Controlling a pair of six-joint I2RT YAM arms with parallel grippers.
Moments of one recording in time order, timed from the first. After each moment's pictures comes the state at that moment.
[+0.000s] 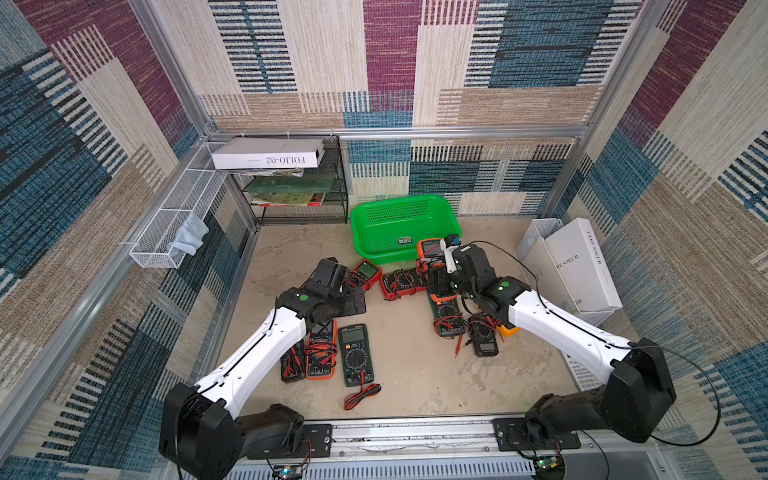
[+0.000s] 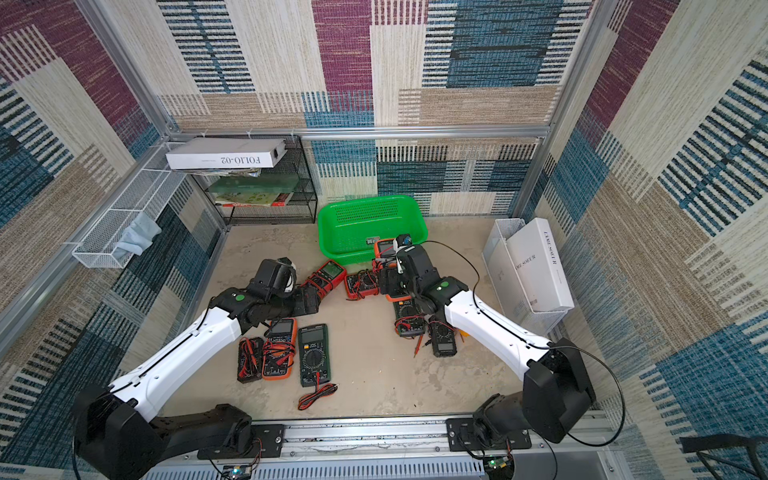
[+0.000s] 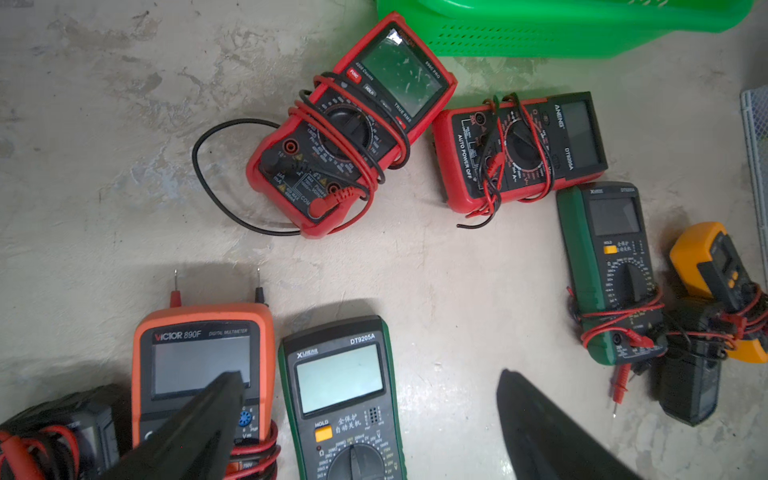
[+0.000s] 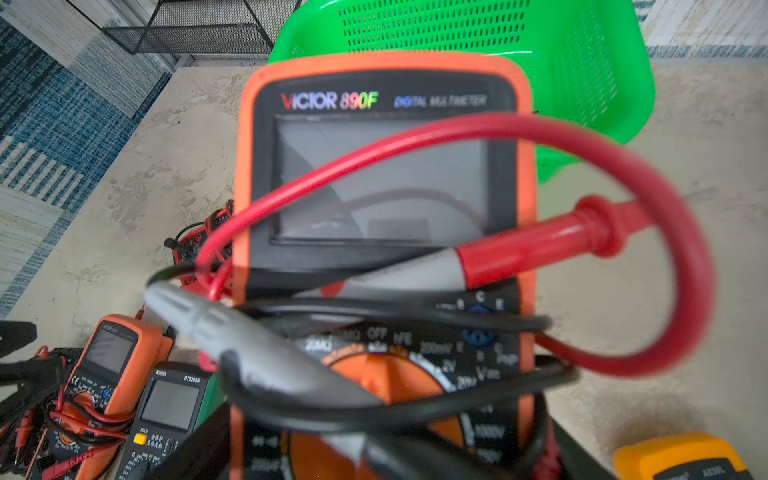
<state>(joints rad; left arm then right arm) -0.43 1.26 1.03 -0.72 -0.03 -0.50 0.62 1.43 1.12 -0.32 0.10 0.33</state>
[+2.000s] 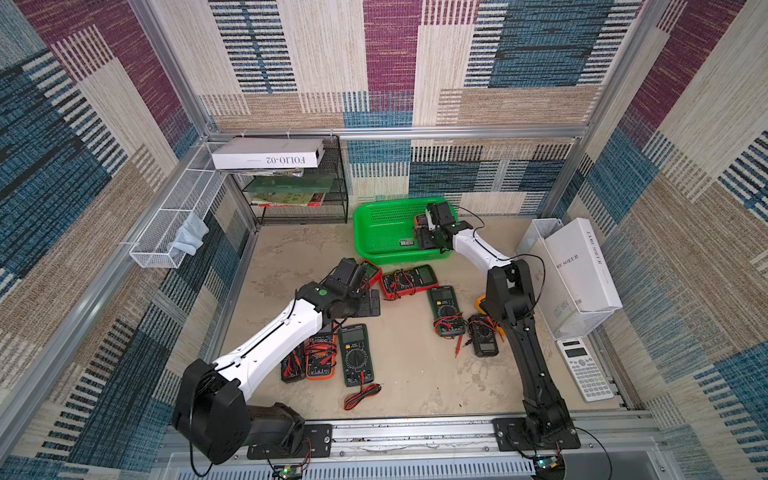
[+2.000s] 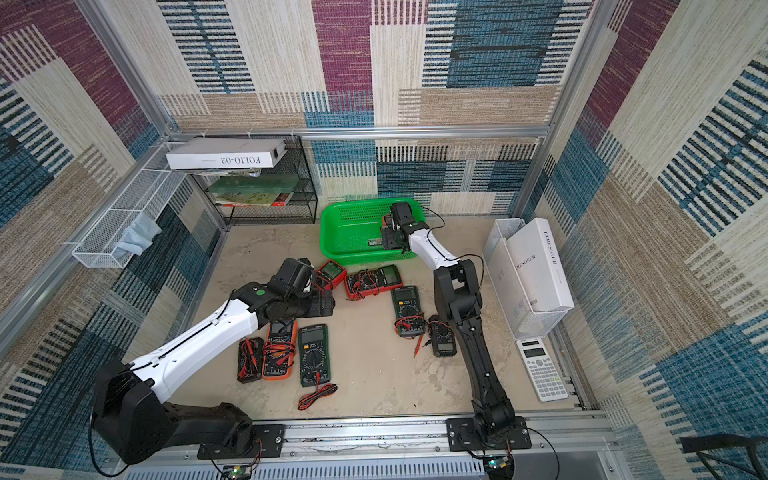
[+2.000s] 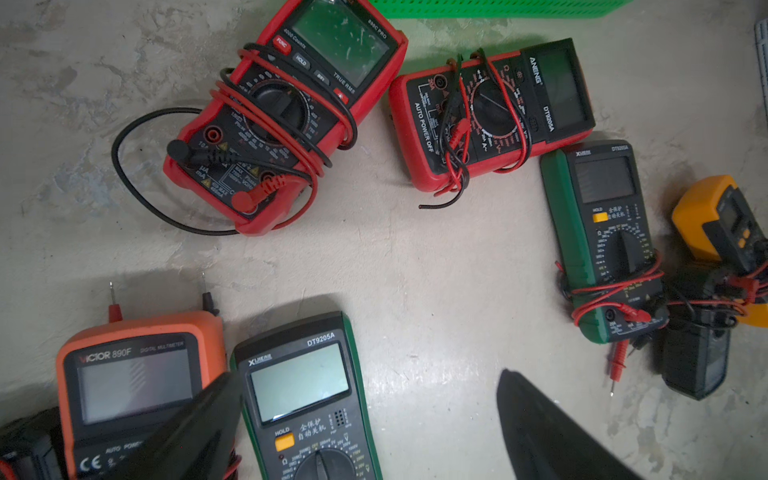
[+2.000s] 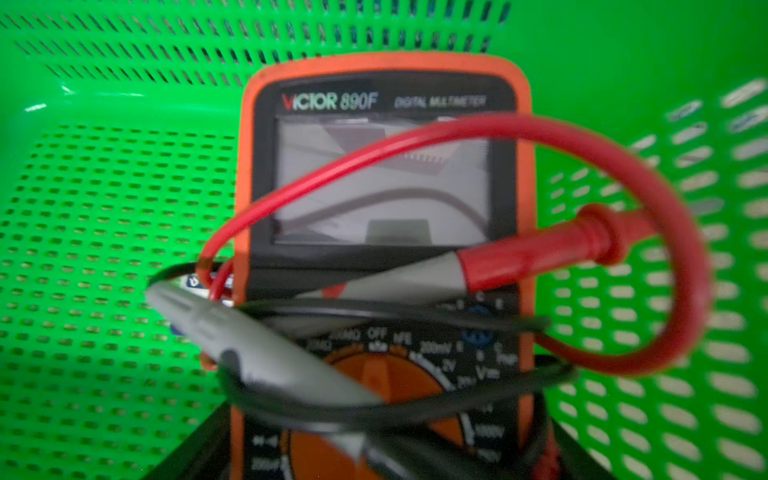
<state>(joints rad) -0.54 1.36 1.08 -0.72 -0.06 -0.52 0.38 2.53 2.23 -0.55 0.10 0.12</state>
